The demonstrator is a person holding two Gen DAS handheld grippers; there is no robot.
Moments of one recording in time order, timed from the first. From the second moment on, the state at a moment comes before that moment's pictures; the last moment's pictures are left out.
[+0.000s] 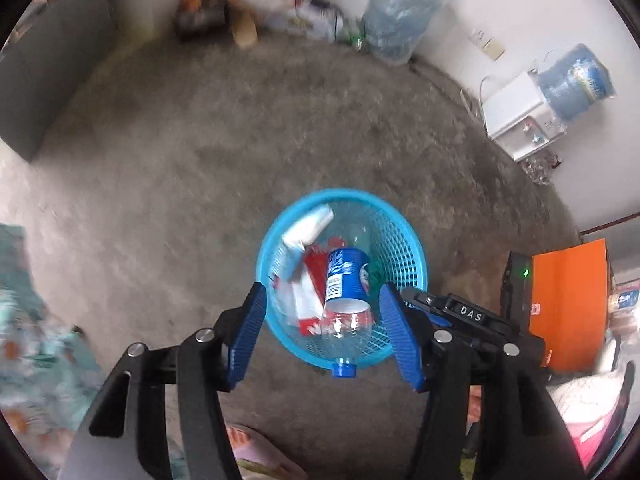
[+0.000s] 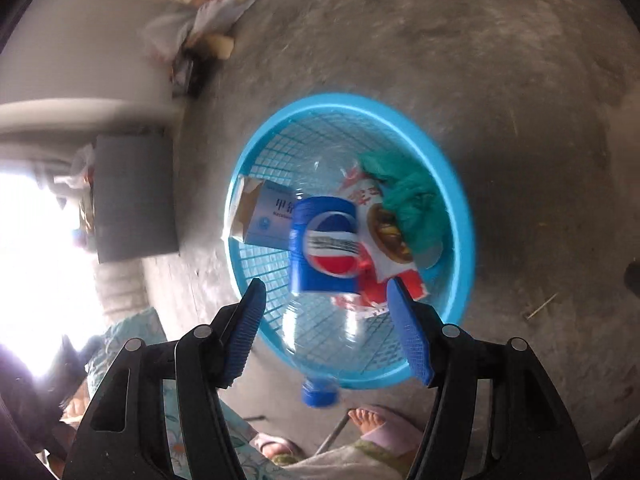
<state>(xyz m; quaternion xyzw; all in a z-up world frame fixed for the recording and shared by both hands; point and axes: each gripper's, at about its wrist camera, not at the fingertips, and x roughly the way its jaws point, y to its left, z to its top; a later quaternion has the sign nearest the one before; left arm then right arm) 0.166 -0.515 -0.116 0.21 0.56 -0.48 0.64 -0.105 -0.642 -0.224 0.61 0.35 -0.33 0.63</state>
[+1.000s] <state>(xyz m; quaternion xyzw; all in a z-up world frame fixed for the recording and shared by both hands) 0.164 0.133 0.051 -0.08 0.42 -0.12 0.90 0.094 -0.265 -0.028 0.43 0.46 0.14 0.77</state>
